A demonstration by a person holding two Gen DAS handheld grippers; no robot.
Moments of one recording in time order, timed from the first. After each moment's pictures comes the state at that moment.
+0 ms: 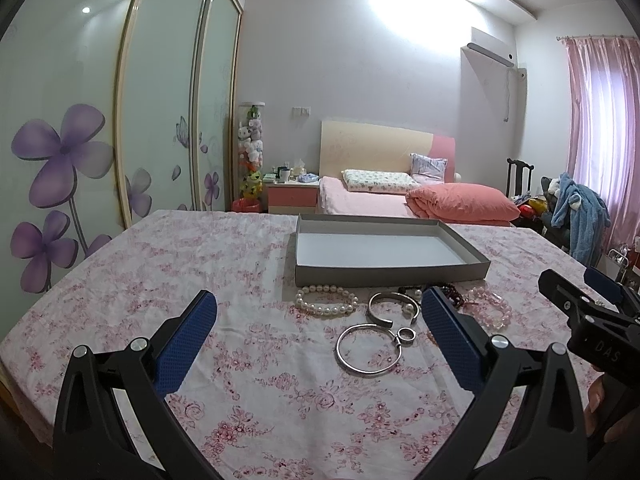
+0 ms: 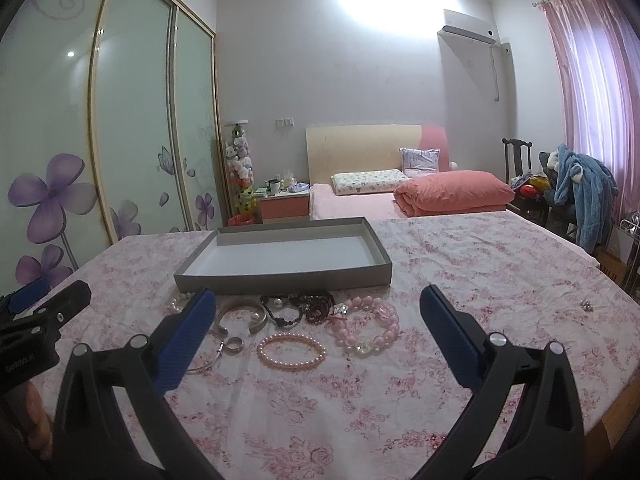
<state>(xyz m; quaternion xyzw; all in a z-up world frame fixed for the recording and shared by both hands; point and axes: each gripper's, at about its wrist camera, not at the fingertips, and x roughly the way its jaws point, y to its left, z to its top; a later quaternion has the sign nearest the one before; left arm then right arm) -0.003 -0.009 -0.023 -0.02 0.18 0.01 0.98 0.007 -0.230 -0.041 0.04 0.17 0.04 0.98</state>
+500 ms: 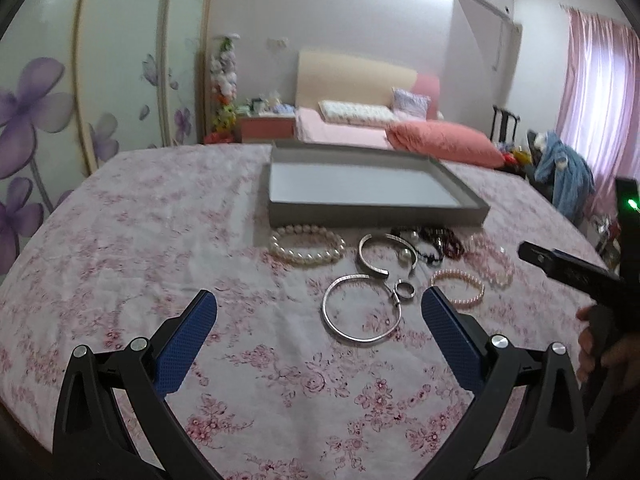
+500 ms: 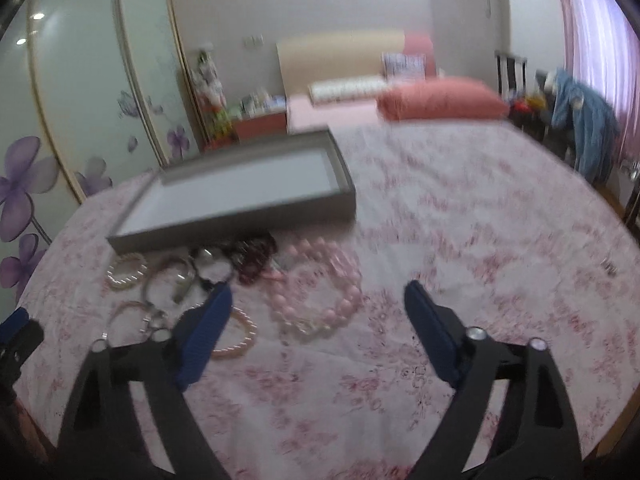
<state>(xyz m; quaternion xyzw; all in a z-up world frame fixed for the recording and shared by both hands) 0.053 0.000 -0.043 -0.03 0.31 -0.05 0.95 0.110 -0.285 -0.085 0.08 0.36 0.01 0.93</state>
